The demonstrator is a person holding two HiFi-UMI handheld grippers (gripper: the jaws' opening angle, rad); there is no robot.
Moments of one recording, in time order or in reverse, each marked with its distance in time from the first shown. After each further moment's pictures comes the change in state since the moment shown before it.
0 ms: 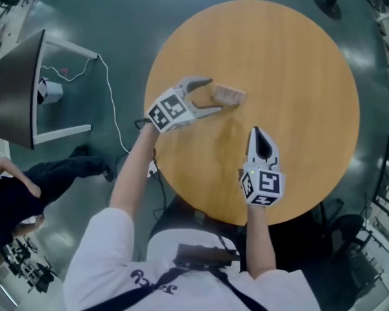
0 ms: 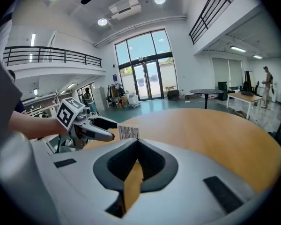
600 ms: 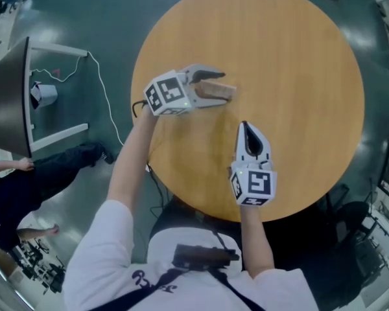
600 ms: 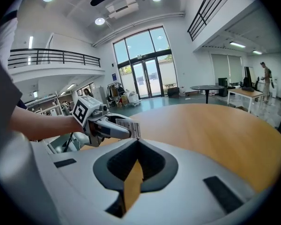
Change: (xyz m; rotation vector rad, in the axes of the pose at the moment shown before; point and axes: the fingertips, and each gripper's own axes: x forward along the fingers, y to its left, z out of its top) left arm 0.046 -0.018 0.021 0.053 -0.052 -0.293; right arm 0.008 0.009 -0.010 0.030 0.023 0.011
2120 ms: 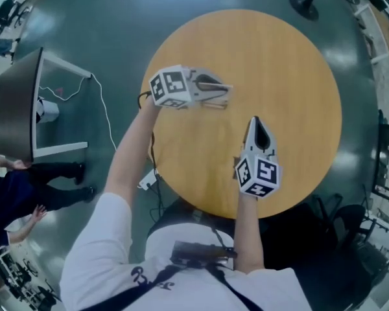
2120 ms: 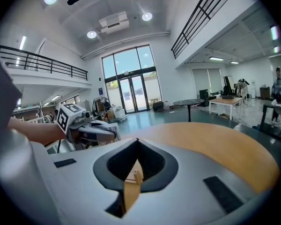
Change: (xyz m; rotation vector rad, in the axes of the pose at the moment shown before) left arm -0.022 -0.027 0.081 0.190 -0.029 -0.093; right arm -0.047 -0.027 0.063 0.077 -0.200 -0.182
